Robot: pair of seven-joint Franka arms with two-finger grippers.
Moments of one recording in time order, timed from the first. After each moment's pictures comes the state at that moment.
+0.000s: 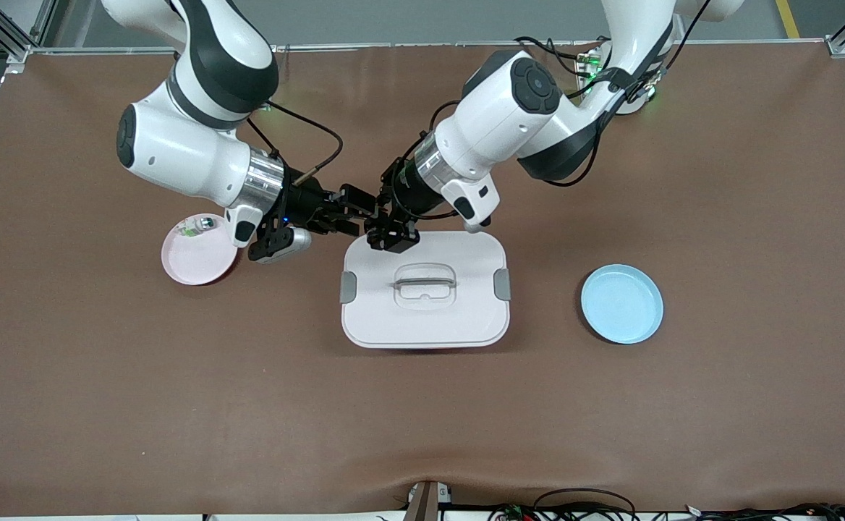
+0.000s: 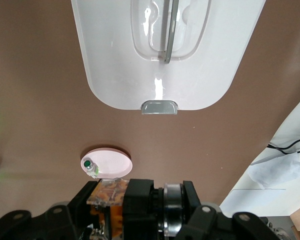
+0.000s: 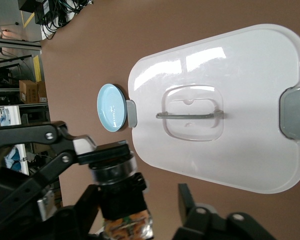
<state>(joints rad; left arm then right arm) -0.45 0.47 -0.39 -1.46 -0.30 2.41 -2.20 0.42 0.18 0.07 -1.80 0.85 2.21 0.13</state>
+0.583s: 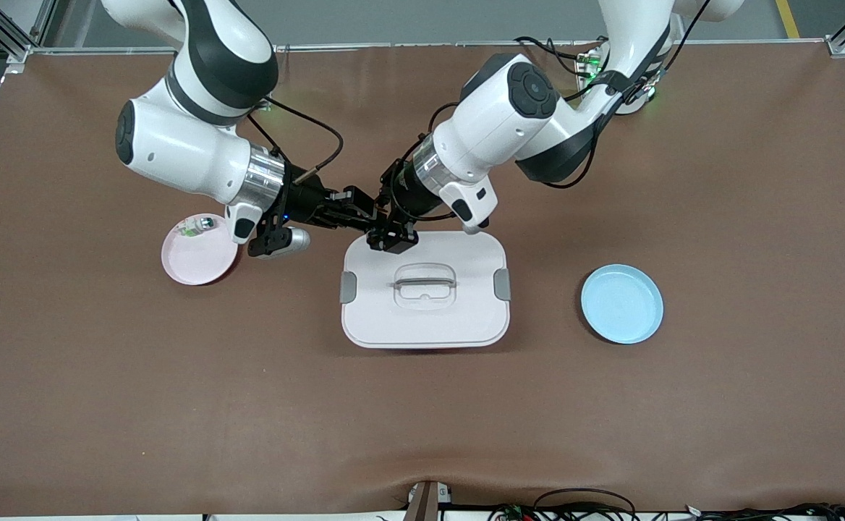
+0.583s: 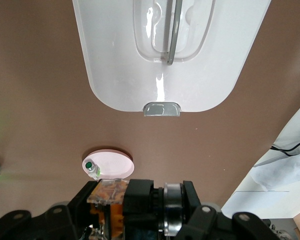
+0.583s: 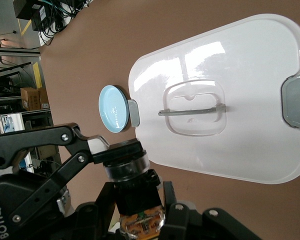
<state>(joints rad) -0.46 0.47 -0.39 -1.46 -0.30 2.41 -2.20 0.42 0.18 0.08 -1.80 0.84 2.21 0.17</state>
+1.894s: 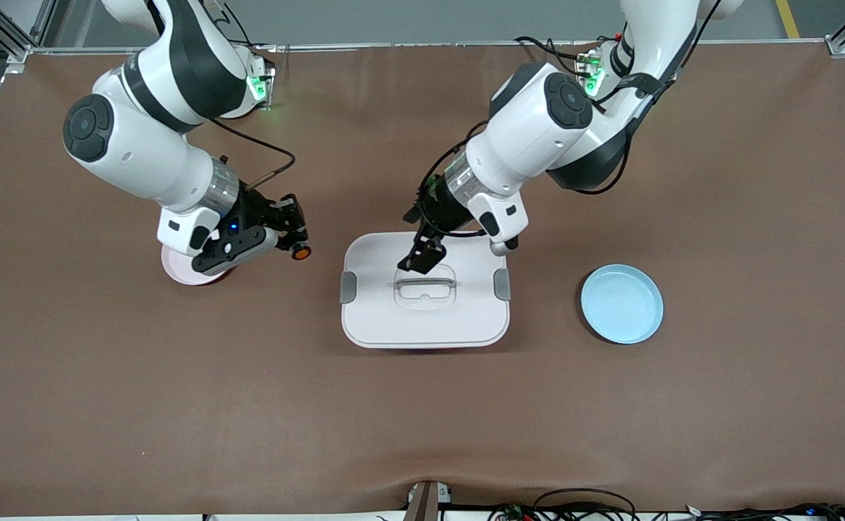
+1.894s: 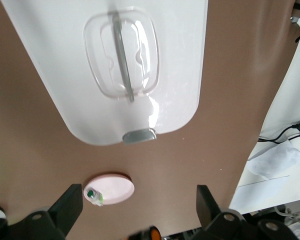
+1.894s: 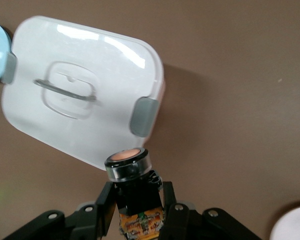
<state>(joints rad) -0.37 0.41 -0.39 -1.55 -0.29 2.41 -1.92 0.31 0.15 0.06 -1.77 0.28 1.99 -0.11</state>
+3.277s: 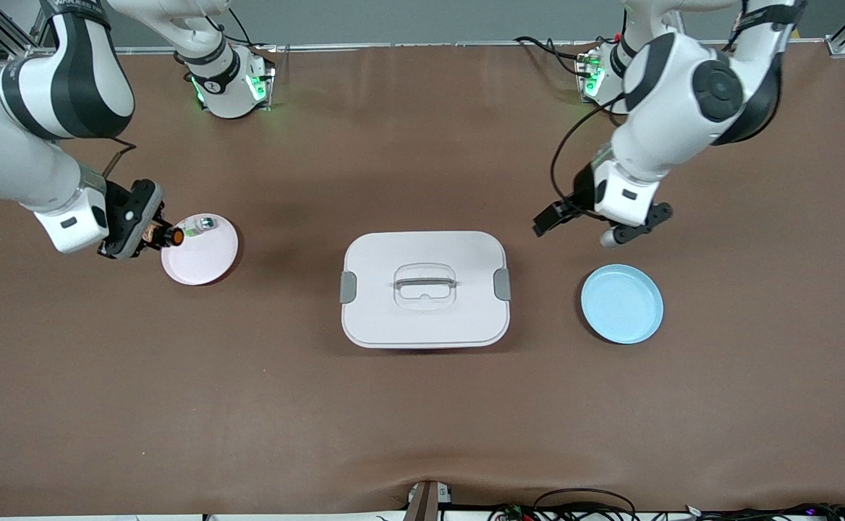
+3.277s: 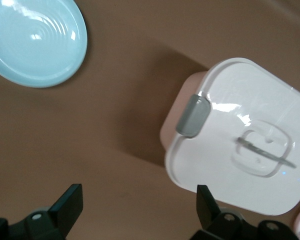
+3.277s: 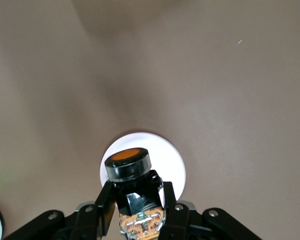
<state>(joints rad) -0.01 0.01 -0.38 -2.02 -0.29 2.12 -0.66 -0.02 -0.04 0.06 -2.09 0.09 1.96 -1.20</state>
